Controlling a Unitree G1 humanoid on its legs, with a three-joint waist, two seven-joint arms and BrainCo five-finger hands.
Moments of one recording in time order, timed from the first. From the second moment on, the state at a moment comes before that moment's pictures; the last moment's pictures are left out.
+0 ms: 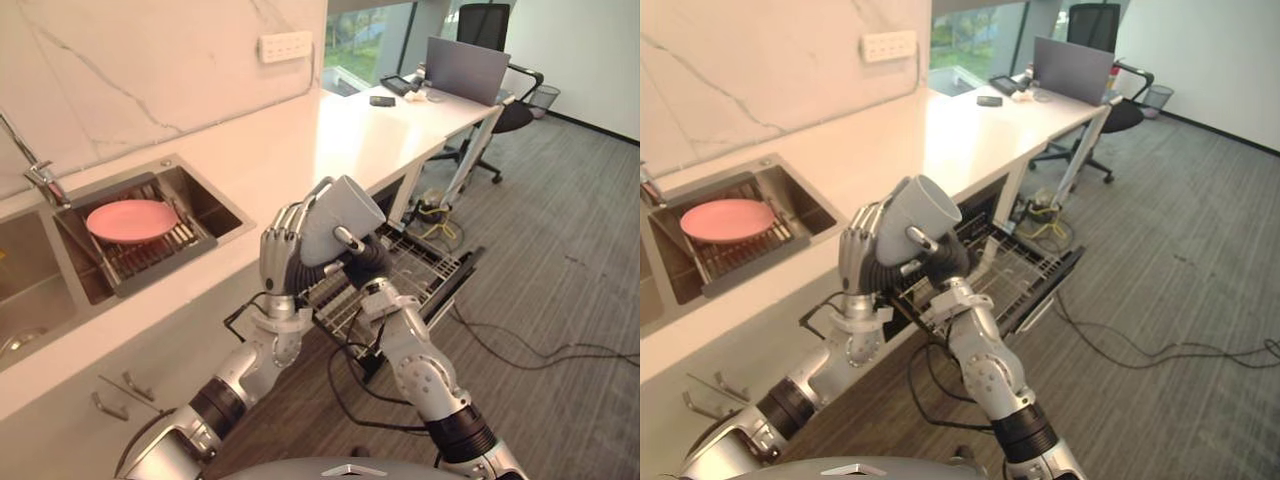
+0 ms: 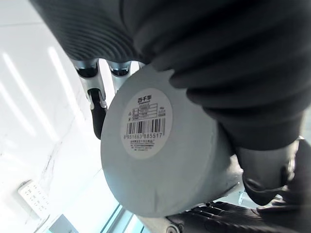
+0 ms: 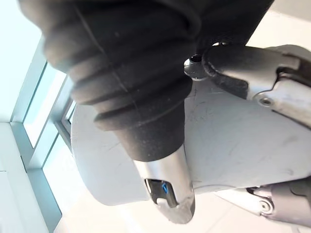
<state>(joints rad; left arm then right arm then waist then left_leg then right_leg) -0.29 0.12 -0.63 0.26 0.79 -0.10 1.02 -0.13 -0.18 0.38 -0.25 1.02 -0.05 -0.11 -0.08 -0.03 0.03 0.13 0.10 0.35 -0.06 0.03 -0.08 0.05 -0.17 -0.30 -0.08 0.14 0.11</state>
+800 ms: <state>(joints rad) -0.18 0.22 -0.64 0.21 0.74 -0.16 1.04 -0.34 -0.09 0.40 -0.27 1.14 -0.42 -0.07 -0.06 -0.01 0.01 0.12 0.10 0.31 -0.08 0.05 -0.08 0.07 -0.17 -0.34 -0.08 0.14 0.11</state>
